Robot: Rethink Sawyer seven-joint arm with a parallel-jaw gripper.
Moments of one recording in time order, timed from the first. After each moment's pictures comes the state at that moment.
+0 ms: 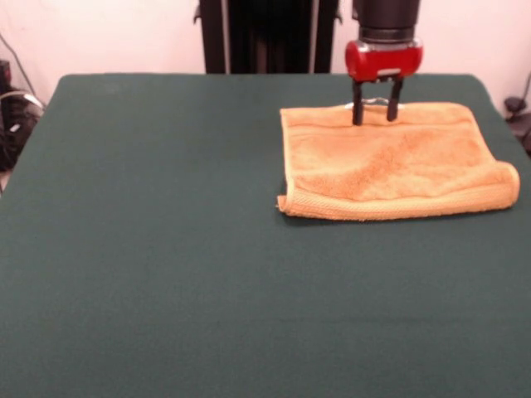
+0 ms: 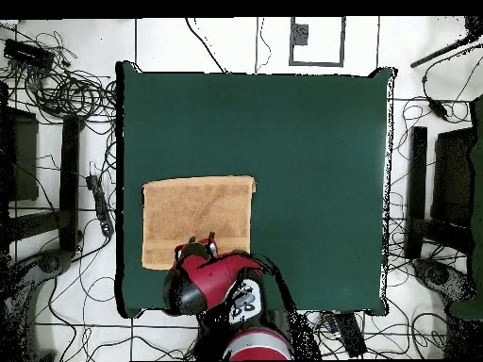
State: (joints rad) arm 0.03 -0.57 -0.02 1.98 -0.44 -0.08 1.92
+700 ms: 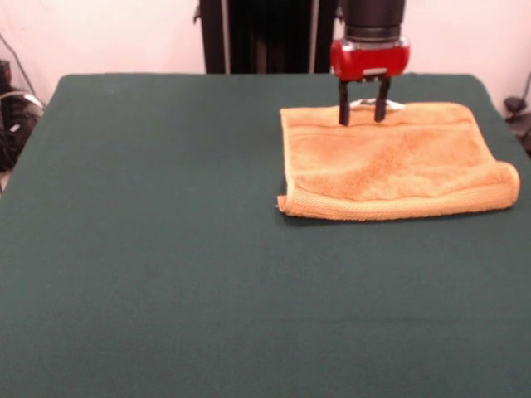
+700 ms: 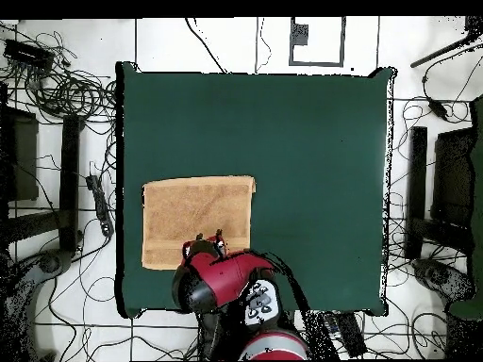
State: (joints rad) arm -0.01 -0.58 -0.01 1.99 -0.45 -0.08 1.92
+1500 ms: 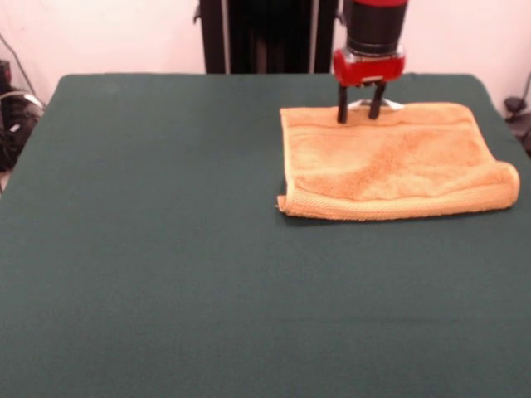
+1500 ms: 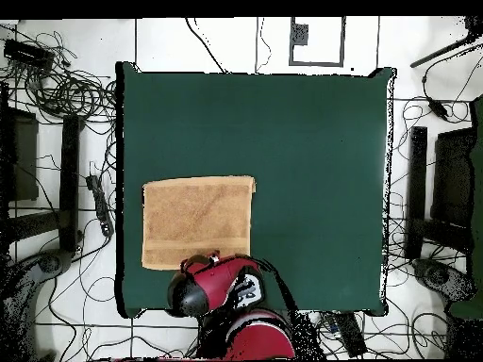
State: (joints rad) arm 0.02 -0.48 -0.01 1.98 -0.43 0.01 1.92
